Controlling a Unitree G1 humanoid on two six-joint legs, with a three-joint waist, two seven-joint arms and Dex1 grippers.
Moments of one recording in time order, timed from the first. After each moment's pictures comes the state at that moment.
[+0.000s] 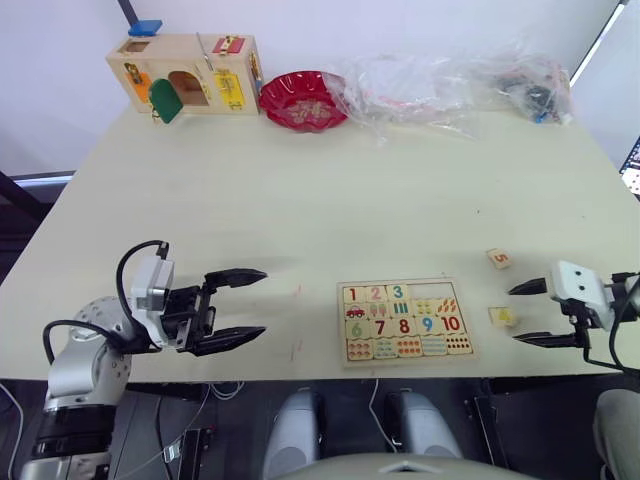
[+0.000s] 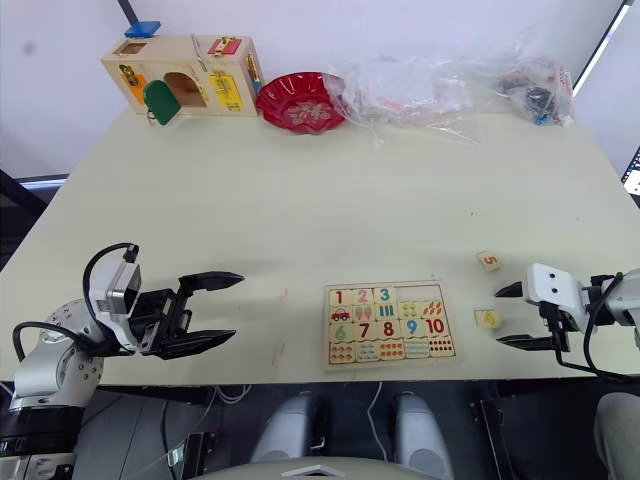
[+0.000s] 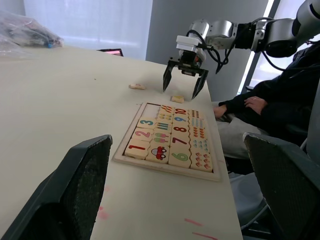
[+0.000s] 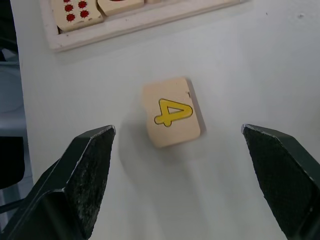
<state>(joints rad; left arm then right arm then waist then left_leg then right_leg) -0.02 0.71 0.24 0.00 -0.71 0.15 -1.58 -0.17 -1.00 -0.01 0.24 0.19 -0.05 1.46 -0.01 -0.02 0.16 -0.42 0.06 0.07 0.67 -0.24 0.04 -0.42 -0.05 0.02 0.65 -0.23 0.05</state>
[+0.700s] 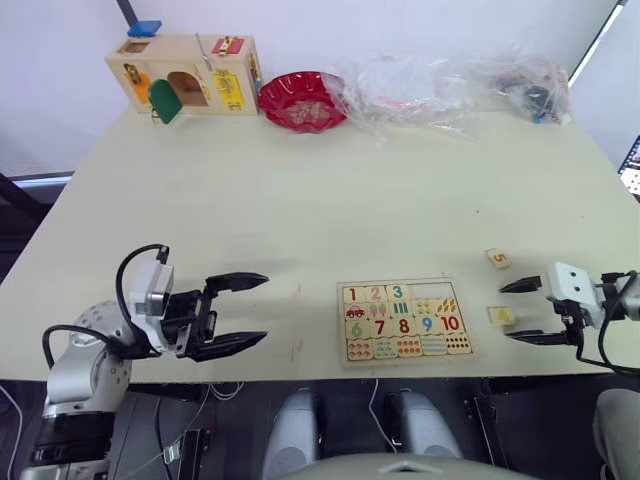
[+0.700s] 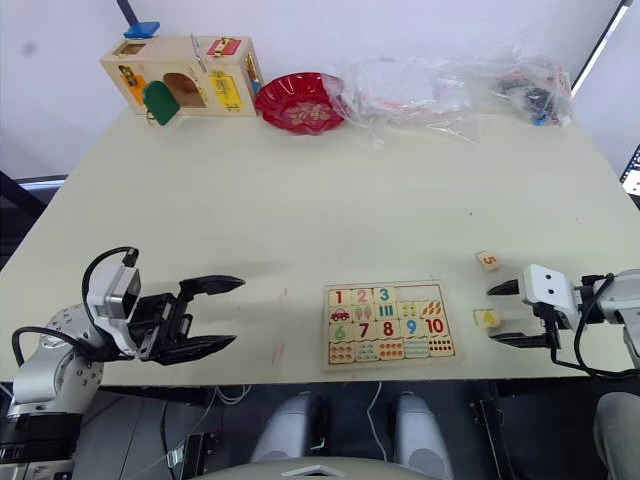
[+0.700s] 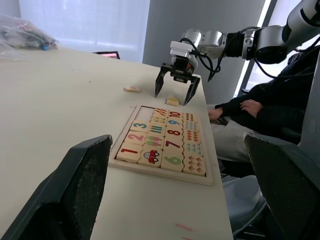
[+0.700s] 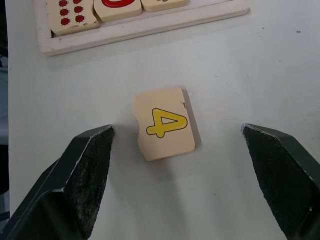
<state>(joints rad) 0.01 0.71 0.24 -0.03 -0.73 0.15 -1.57 -0.22 -0.96 0.02 0.37 0.20 -0.19 1.47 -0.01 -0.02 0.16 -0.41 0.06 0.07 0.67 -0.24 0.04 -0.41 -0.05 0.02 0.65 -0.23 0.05</state>
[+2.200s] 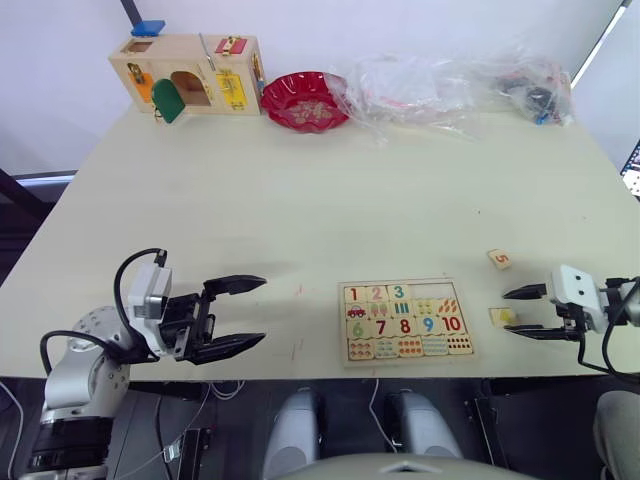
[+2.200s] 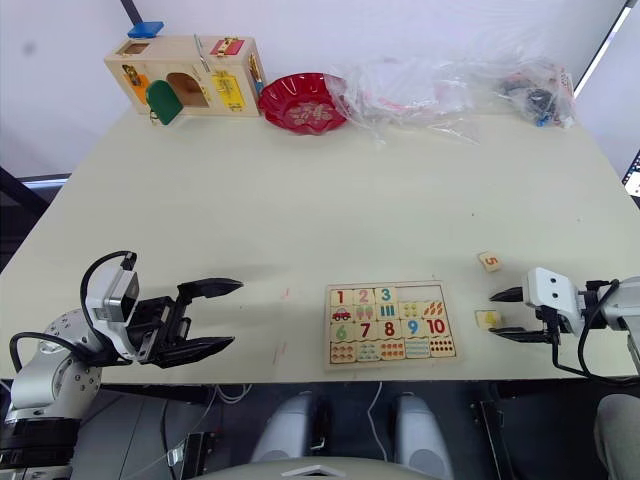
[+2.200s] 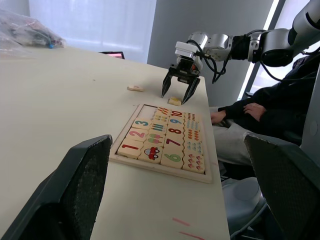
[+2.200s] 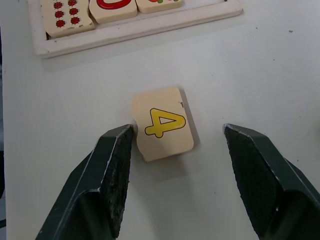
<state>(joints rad) 0.03 0.71 0.24 -0.03 -0.74 0.15 -1.56 -0.17 -0.97 0.00 0.36 0.22 -0.20 1.44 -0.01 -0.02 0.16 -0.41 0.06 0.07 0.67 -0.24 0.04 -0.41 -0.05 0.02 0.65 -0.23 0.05</state>
